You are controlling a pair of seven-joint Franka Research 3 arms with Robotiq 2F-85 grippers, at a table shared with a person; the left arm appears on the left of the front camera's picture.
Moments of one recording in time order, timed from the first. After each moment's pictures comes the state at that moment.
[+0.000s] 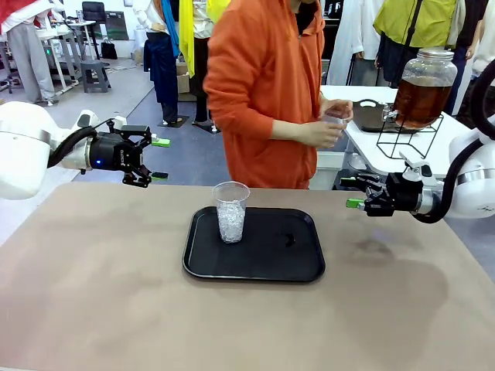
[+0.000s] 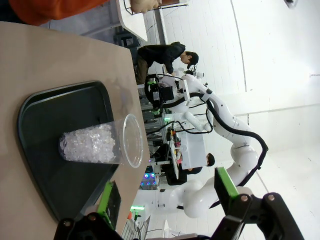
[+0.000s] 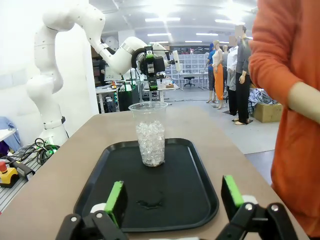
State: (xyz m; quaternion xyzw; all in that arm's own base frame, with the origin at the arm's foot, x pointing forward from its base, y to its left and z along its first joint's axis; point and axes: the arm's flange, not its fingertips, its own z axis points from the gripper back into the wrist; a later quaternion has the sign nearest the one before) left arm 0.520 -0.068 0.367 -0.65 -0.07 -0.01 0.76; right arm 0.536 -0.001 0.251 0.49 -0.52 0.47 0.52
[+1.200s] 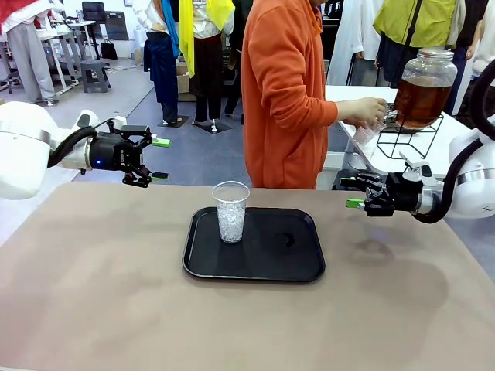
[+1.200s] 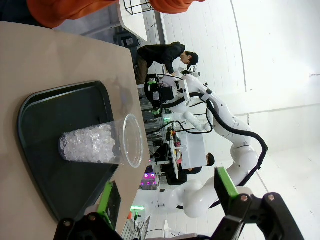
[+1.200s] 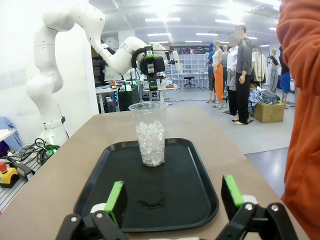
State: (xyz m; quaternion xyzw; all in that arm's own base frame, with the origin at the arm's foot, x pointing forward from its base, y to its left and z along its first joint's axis) left arm 0.520 -0.068 0.367 -0.65 -0.07 -0.01 0.76; right arm 0.536 -0.001 0.251 0.49 -0.52 0.47 0.52
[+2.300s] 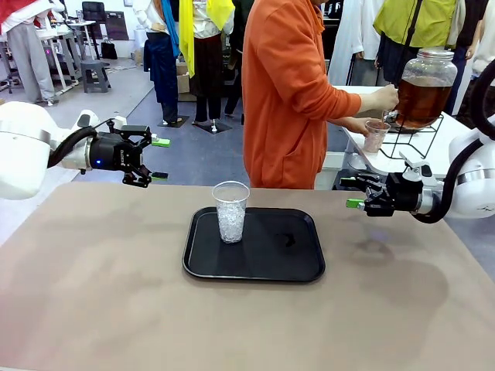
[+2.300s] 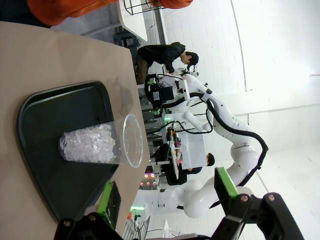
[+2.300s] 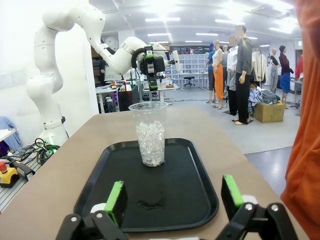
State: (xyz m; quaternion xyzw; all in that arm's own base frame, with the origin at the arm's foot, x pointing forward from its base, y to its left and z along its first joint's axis) left arm 0.520 -0.068 0.367 -0.65 -0.07 -0.01 0.76; right arm 0.536 -0.001 0.251 0.49 -0.52 0.47 0.52
